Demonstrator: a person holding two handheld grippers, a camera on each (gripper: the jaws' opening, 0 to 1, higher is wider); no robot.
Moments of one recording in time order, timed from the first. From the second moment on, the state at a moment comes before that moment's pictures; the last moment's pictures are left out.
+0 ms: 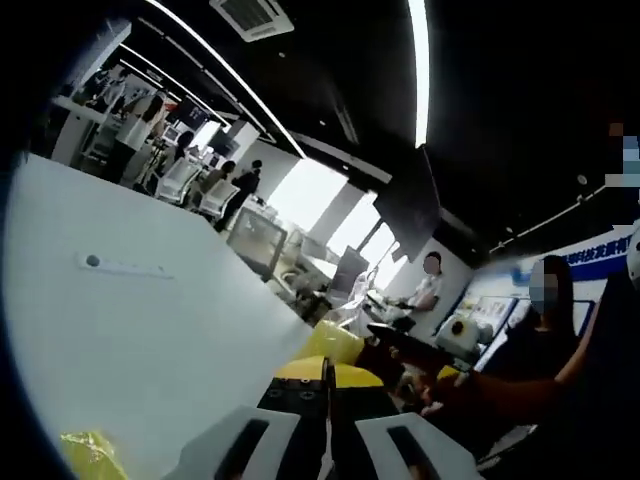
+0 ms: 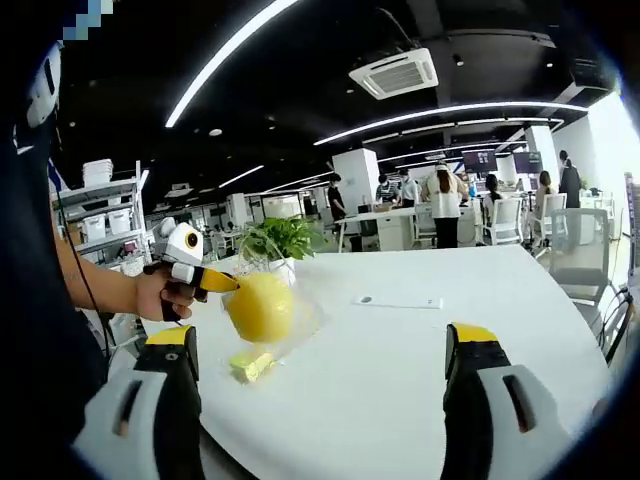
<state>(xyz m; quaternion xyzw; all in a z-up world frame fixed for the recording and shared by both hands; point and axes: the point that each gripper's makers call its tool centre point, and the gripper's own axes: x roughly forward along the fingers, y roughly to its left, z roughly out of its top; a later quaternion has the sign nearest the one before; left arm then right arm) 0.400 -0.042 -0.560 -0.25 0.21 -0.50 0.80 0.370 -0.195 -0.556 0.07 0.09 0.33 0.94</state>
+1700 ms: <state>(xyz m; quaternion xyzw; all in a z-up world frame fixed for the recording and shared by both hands) 0.435 -0.006 -0.777 -0.38 0.39 -0.21 0.81 0.343 -0.213 -0.593 0.05 0.16 0.31 0.94</state>
